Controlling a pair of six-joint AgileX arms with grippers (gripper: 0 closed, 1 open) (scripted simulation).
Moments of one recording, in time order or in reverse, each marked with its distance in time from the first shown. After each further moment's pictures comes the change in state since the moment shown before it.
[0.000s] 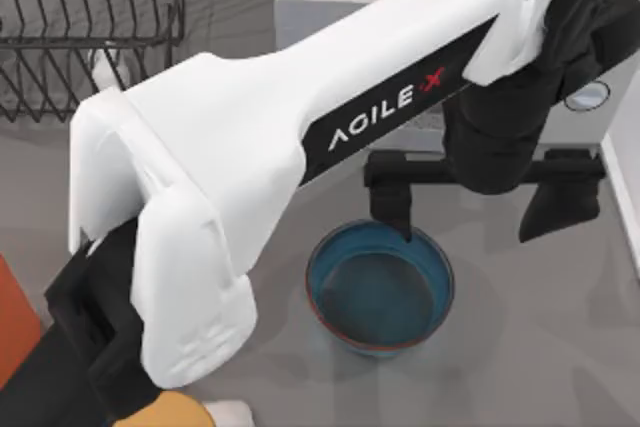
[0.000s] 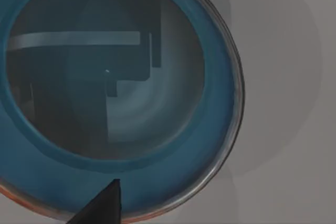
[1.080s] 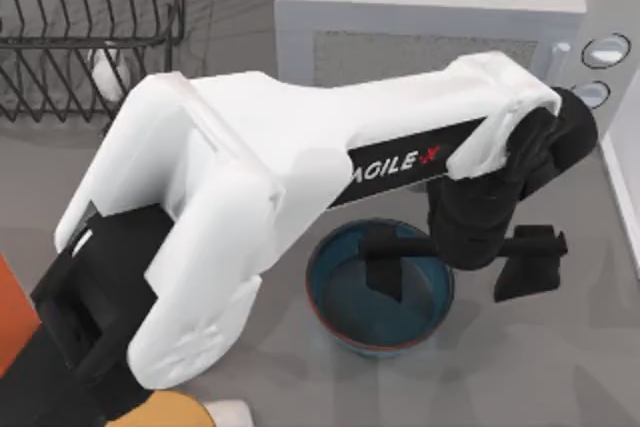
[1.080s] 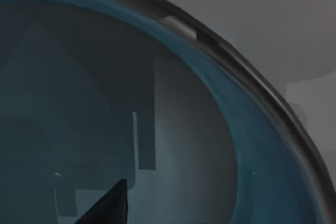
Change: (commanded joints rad) left arm -0.002 -0.037 -0.462 0.425 -0.001 0.001; right arm 0.000 0.000 0.000 0.000 0.000 0.000
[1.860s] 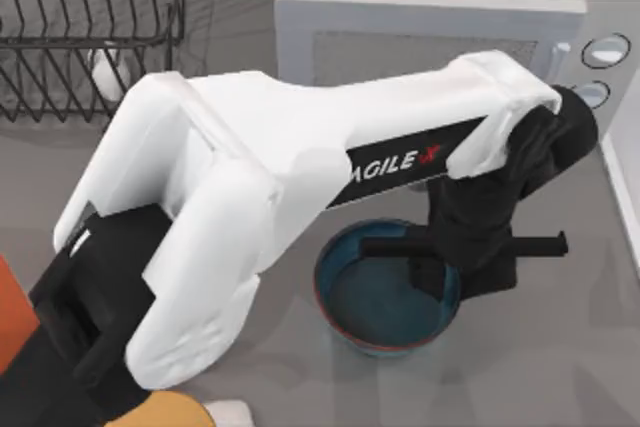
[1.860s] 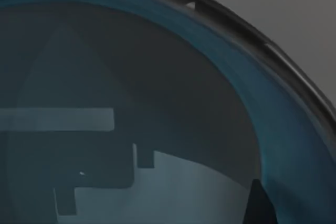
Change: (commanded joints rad) left arm 0.000 0.000 0.000 0.000 0.000 0.000; right arm 0.000 0.000 0.000 0.000 0.000 0.000
